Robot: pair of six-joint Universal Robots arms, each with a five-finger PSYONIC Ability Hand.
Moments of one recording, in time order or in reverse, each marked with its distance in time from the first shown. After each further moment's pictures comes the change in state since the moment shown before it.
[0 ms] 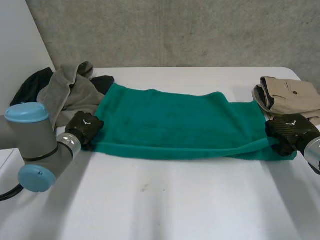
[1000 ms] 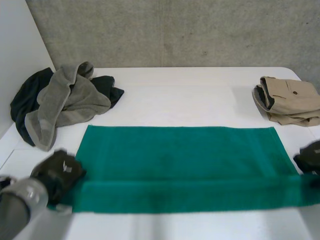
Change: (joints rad) left arm -0.008 0.633 -0.500 -0.366 -0.063 0.329; right arm -0.168 -0.180 0.017 0.516 0.035 -0.546; left_hand 0.339 0.386 0.380 0.393 0.356; right_hand 0.000 0.000 0.000 0.000 0.000
